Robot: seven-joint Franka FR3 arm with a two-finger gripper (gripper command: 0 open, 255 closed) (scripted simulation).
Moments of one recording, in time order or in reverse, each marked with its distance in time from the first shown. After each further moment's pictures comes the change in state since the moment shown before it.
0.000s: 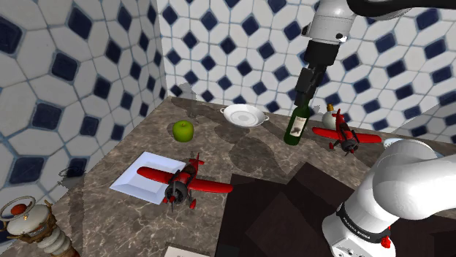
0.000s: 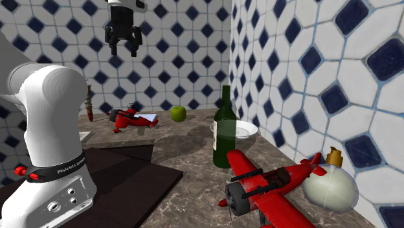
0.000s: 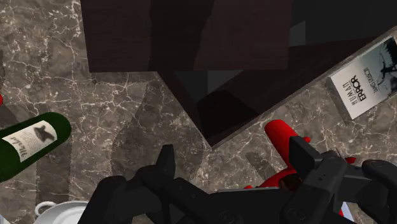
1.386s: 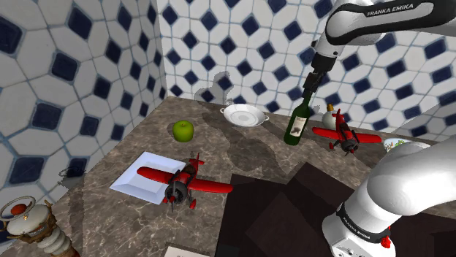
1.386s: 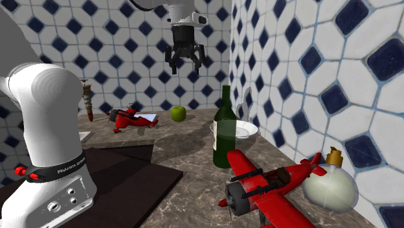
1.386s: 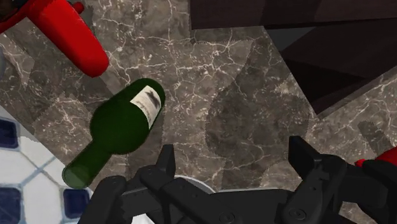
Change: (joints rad) arm -0.138 0.287 -0.358 0.033 -0.231 0.360 -0.365
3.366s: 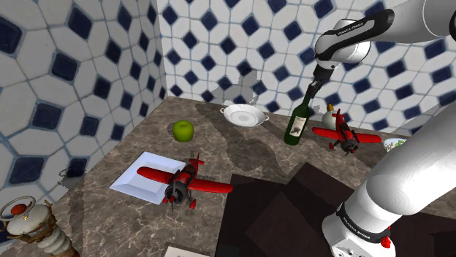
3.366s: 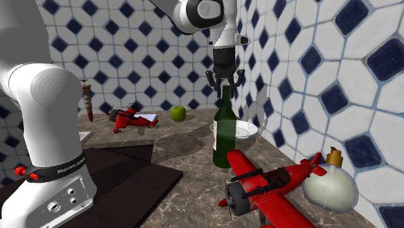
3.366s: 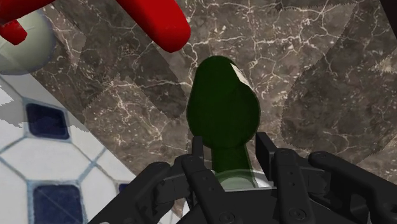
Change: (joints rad) arm -0.011 0.373 -0.242 0.144 0.104 0.293 -0.292
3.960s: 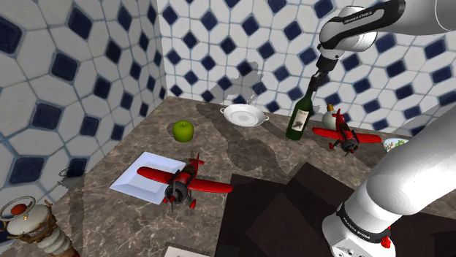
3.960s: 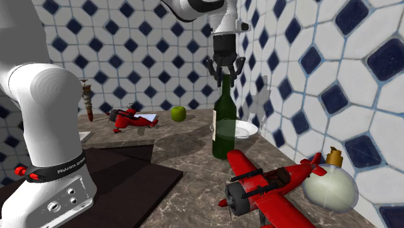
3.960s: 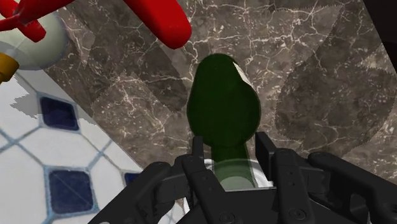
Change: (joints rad) arm 0.000 -0.039 0.015 0.072 -0.021 -0.108 0.022
